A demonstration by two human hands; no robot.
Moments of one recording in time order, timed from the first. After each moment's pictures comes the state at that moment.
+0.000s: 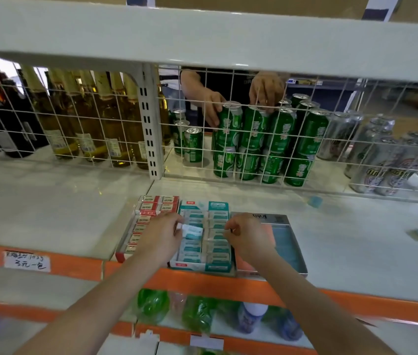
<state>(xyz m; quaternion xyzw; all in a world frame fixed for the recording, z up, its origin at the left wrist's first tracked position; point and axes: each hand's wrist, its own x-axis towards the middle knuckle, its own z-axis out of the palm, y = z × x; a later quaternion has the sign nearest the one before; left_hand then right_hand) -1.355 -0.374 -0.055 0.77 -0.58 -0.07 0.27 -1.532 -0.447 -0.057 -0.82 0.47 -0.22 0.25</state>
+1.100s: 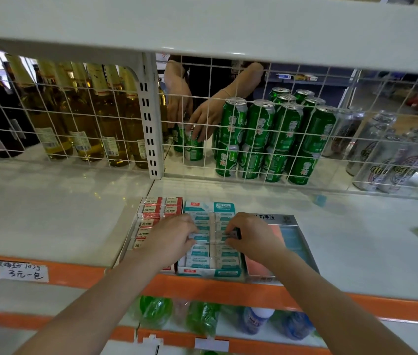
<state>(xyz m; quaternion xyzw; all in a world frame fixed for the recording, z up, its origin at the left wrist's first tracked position) -1.339 -0.389 -0.054 0.67 -0.74 -0.06 0.10 -1.522 -0.460 -0.051 -0.89 0.41 -0.13 0.15</state>
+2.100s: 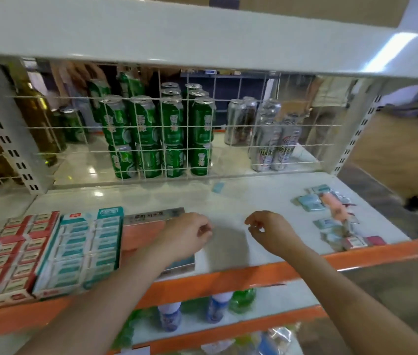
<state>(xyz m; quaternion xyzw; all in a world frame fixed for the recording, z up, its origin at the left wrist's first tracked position) -1.564 -0.463 -0.038 0.58 -0.79 -0.16 0.14 -1.775 -0.488 -0.047 -0.78 0.59 -0.15 0.16</state>
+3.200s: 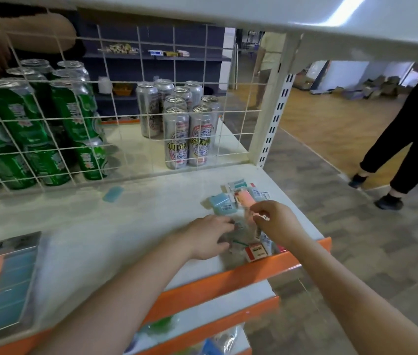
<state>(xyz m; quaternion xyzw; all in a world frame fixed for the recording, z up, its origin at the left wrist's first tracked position) -1.822 -0.564 -0.068 0.41 -0.90 -0.17 -0.01 -2.002 -0.553 -0.054 -0.69 0.69 -0.16 0.15</state>
